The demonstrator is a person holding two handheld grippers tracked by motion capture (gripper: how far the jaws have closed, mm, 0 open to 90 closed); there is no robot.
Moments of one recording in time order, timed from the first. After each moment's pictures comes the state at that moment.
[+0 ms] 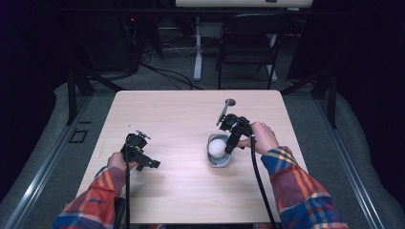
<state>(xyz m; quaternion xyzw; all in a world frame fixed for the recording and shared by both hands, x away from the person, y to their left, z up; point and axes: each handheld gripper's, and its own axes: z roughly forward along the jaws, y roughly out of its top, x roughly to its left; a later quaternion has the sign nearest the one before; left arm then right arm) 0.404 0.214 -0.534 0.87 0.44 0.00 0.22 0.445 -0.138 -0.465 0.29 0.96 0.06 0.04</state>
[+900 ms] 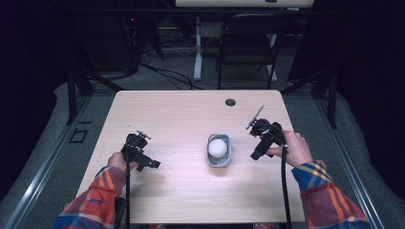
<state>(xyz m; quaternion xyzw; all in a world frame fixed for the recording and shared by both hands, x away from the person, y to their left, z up) 0.404 0.213 -0.534 0.87 0.44 0.00 0.22 0.405 -0.221 -0.453 0.34 0.93 0.07 0.08</state>
